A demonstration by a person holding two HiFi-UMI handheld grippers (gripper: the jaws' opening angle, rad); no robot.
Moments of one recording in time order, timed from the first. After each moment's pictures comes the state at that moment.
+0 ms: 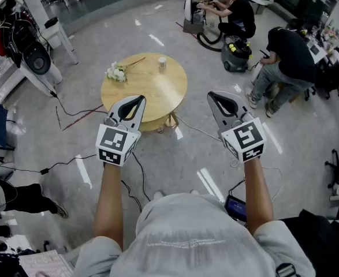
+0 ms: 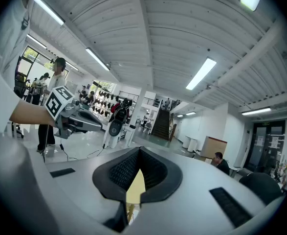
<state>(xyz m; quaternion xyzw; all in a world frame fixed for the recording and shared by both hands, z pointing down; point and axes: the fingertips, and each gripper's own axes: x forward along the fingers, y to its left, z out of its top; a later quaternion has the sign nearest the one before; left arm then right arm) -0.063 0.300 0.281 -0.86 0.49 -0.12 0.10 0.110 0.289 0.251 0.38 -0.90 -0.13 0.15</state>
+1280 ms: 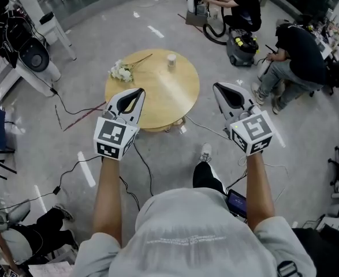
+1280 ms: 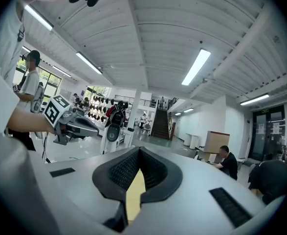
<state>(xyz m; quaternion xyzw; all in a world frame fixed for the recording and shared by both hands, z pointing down) -0.143 0.219 0.315 -0.86 0.48 -0.13 0.09 0.044 0.205 0.279 0.38 -0.91 -0.09 0.11</state>
